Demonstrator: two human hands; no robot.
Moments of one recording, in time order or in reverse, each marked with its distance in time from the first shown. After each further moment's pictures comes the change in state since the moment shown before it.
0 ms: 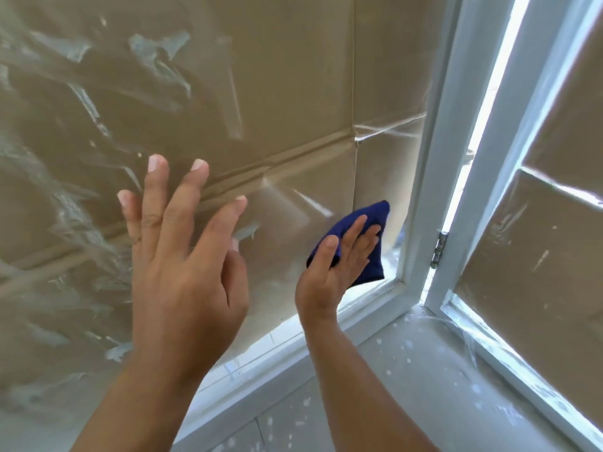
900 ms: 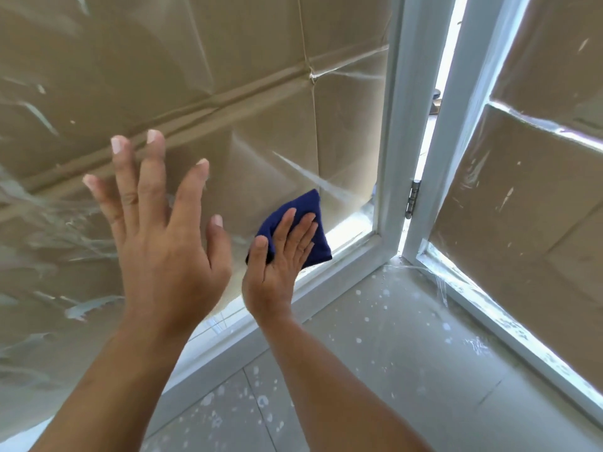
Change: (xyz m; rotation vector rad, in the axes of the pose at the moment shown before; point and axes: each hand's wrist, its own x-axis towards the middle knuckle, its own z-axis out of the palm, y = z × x) left_hand -0.026 0.012 0.028 0.092 -0.074 -0.011; right_hand -0.062 0.045 -0.010 -0.117 -0.307 -0.100
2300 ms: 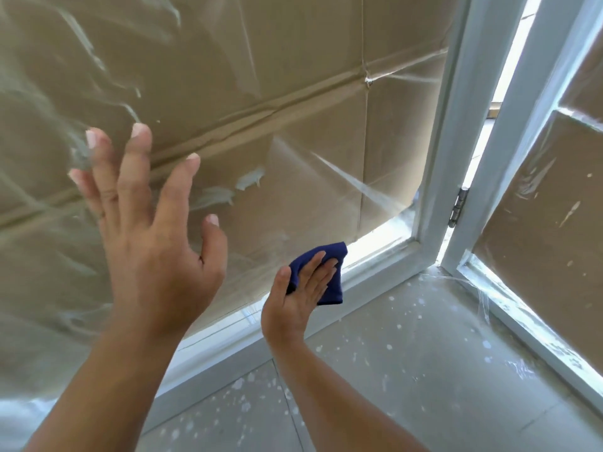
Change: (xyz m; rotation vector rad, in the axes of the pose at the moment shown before) left_hand -0.003 -0.034 -0.041 0.036 0.045 -0.019; right_hand -0.057 0.008 0.019 0.061 -0.104 0.327
